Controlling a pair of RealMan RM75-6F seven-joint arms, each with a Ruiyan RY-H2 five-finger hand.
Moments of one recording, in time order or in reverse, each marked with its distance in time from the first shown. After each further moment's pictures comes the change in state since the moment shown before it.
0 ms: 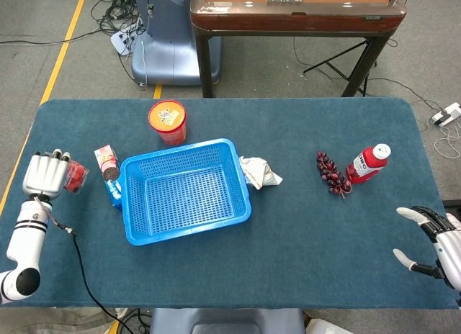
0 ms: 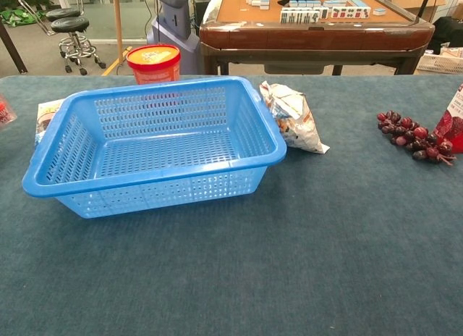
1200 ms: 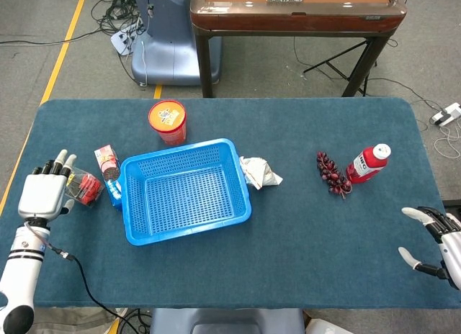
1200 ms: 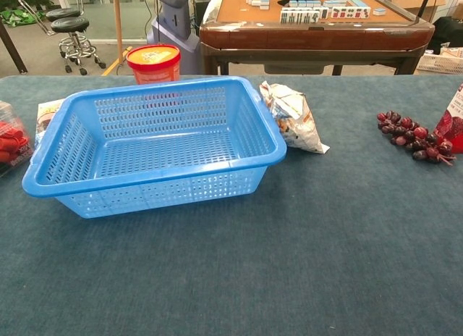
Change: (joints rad) left arm 0.122 0.115 0.013 -0.364 0.113 0.240 -0.274; right arm -0.010 0.002 0.002 0.008 0.017 0.006 -0.013
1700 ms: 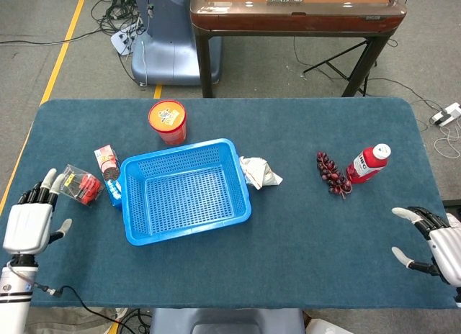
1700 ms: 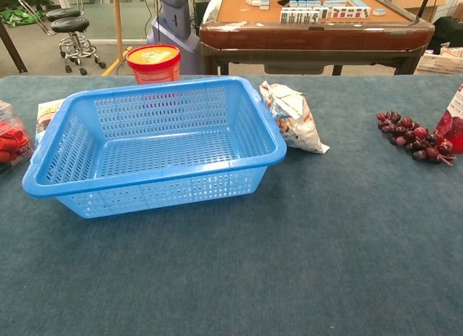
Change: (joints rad) left arm 0.241 -0.096 0.083 0.061 0.370 0.258 -0.227; right arm 0.037 0.024 -0.011 -0.024 -0.005 -0.081 -0.014
